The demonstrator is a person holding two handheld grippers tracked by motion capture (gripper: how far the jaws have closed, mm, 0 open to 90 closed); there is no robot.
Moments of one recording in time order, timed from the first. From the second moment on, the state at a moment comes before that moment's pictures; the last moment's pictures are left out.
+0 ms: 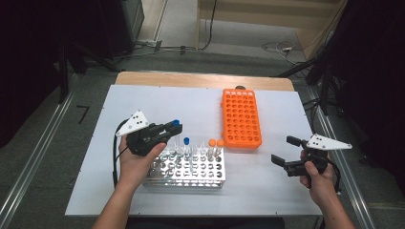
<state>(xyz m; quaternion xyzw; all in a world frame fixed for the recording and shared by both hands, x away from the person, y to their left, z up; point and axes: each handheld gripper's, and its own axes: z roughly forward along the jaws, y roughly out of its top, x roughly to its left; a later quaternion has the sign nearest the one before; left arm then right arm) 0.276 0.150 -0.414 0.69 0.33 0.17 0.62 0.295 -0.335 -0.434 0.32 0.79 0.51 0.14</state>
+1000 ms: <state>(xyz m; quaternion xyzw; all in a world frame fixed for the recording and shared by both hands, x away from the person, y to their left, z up) 0.279 0.140 -0.434 0.72 0.35 0.15 0.58 0.303 -0.341 -0.444 0.34 0.79 0.50 0.15</state>
